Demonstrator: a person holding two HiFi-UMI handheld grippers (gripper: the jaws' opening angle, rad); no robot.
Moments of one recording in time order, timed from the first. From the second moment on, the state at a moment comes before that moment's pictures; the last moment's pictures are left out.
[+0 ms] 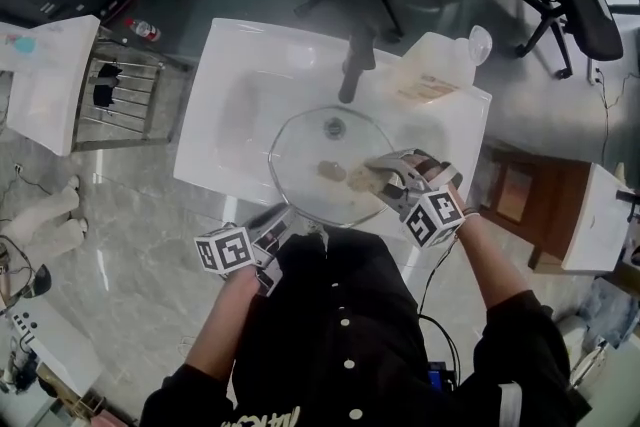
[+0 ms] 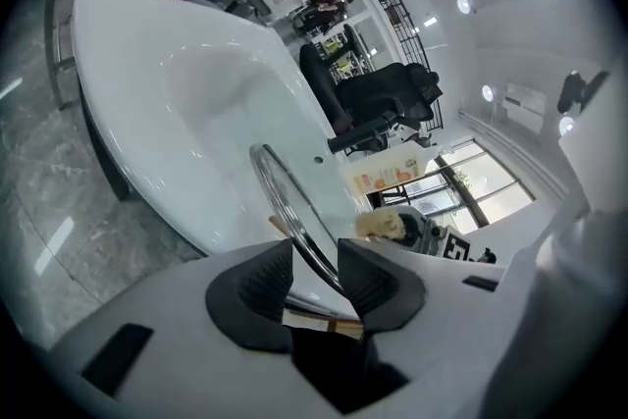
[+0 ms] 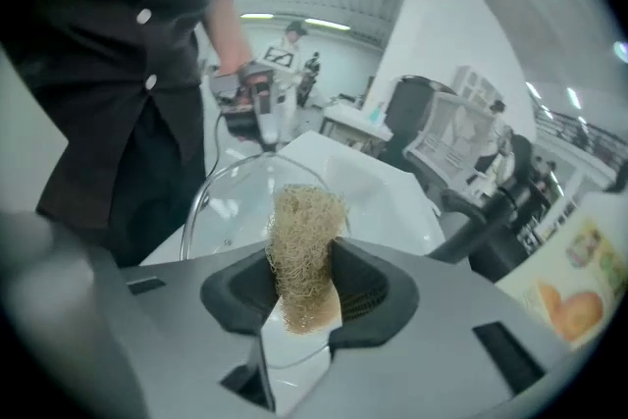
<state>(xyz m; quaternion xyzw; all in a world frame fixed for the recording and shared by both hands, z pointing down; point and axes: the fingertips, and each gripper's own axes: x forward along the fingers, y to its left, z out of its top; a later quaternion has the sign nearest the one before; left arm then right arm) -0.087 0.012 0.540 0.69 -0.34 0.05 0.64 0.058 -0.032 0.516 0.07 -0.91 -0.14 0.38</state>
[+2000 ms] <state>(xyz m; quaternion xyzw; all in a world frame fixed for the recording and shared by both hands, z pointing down) -0.112 -0.085 0.262 0.88 -0.46 0.06 0.09 0.204 -0.018 0.197 0.62 -0.78 -0.04 -0.03</state>
